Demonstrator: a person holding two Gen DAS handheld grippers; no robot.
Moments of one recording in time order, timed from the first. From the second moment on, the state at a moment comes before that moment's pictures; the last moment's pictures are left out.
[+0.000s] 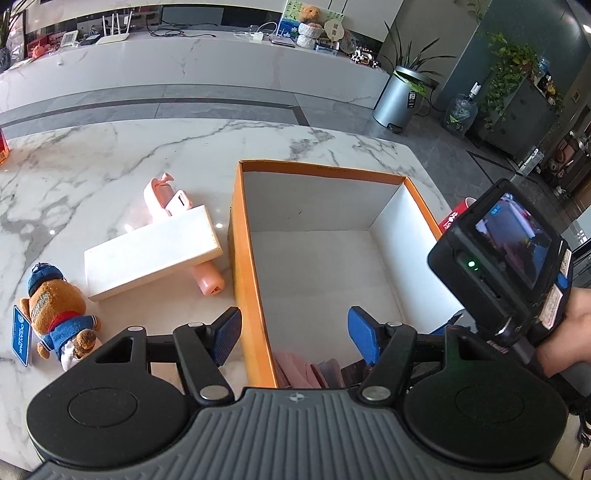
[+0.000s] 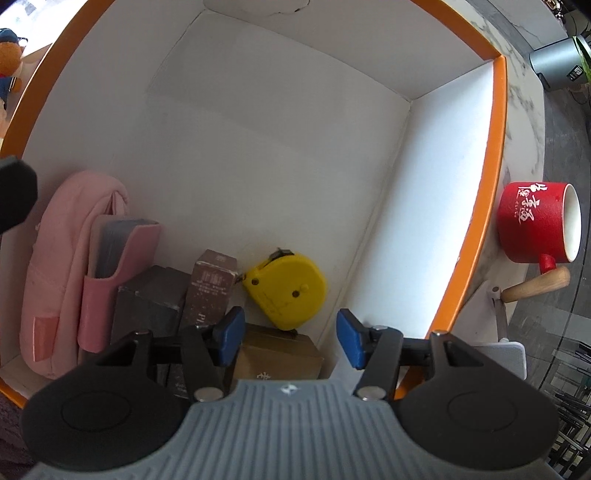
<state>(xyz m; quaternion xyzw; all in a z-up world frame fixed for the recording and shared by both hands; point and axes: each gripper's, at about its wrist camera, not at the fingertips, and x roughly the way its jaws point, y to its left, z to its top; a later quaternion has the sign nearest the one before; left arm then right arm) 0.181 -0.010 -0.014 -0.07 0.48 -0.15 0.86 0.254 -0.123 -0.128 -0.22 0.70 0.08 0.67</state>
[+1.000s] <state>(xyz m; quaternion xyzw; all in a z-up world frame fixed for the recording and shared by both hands) 0.185 -0.010 -0.016 -0.05 0.48 -0.13 0.86 0.223 -0.098 -0.141 -0.40 0.60 0.40 0.56</state>
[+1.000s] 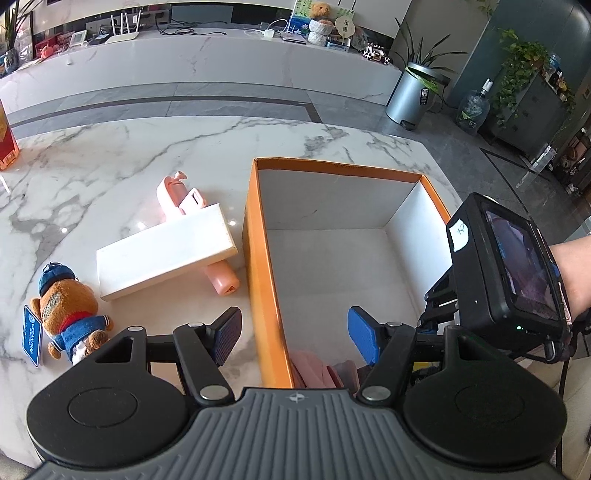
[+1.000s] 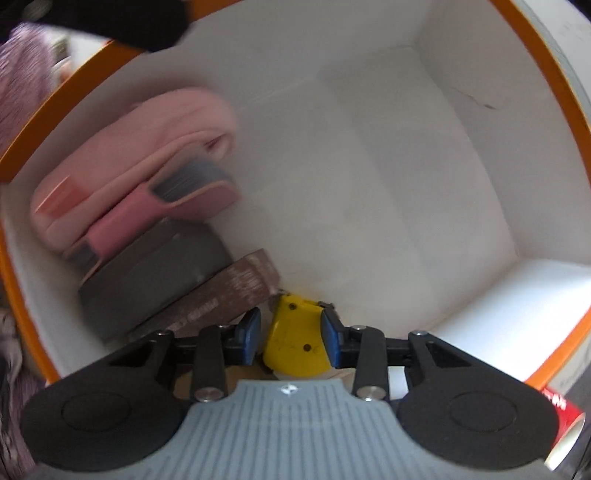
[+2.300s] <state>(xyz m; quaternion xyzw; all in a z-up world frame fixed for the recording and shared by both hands) 0.184 -0.010 -0.014 -0.05 0.49 -0.12 0.86 0.185 -0.039 -0.149 -0.49 0.55 0.45 0.51</state>
